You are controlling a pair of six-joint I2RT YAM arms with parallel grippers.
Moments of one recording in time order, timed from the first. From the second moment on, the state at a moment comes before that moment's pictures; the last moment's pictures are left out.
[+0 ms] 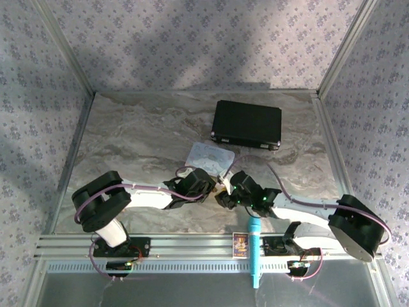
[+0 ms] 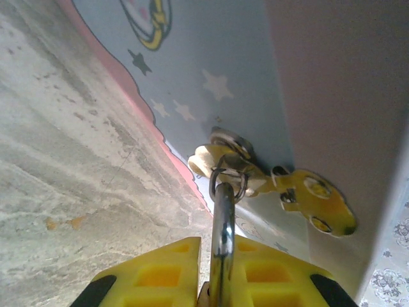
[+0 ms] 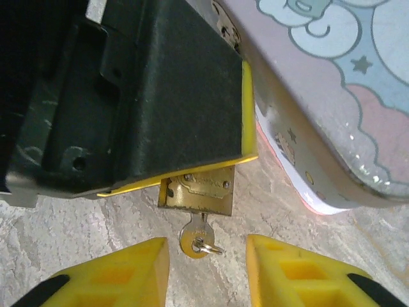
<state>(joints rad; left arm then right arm) -1.05 1.62 0.67 0.22 -0.14 -1.73 0.92 1.20 0.42 0.04 -0.03 0.19</state>
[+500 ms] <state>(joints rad) -1.05 1.60 0.66 0.21 -0.13 -1.74 0.90 1.26 0.44 0.09 -0.08 0.19</state>
